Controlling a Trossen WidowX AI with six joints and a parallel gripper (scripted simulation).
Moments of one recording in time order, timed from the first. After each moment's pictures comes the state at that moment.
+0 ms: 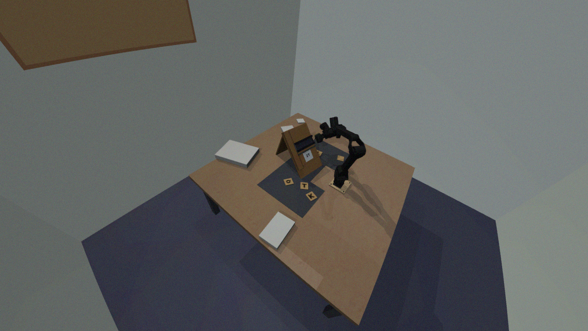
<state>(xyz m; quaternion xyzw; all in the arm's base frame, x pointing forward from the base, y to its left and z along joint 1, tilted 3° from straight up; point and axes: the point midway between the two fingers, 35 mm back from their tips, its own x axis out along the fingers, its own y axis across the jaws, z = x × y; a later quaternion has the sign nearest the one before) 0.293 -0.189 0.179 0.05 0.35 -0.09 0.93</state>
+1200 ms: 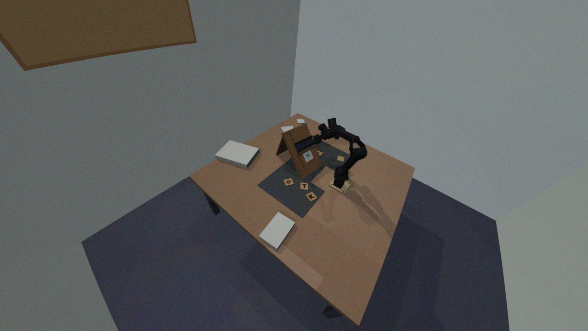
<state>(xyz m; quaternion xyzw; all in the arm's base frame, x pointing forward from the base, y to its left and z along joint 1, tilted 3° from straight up) 0.297 -0.171 0.180 0.05 0.35 -0.09 0.93</state>
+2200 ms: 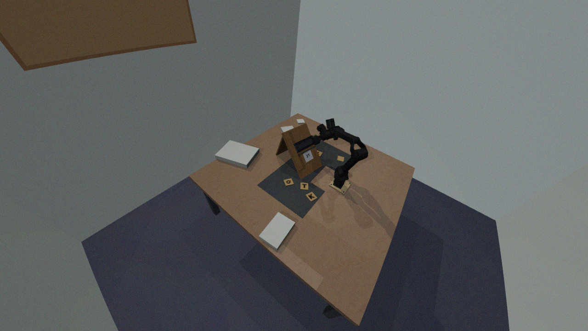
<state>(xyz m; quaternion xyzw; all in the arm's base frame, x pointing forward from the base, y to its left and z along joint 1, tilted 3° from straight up) 0.300 -0.156 0.180 0.05 0.35 -0.09 0.93</state>
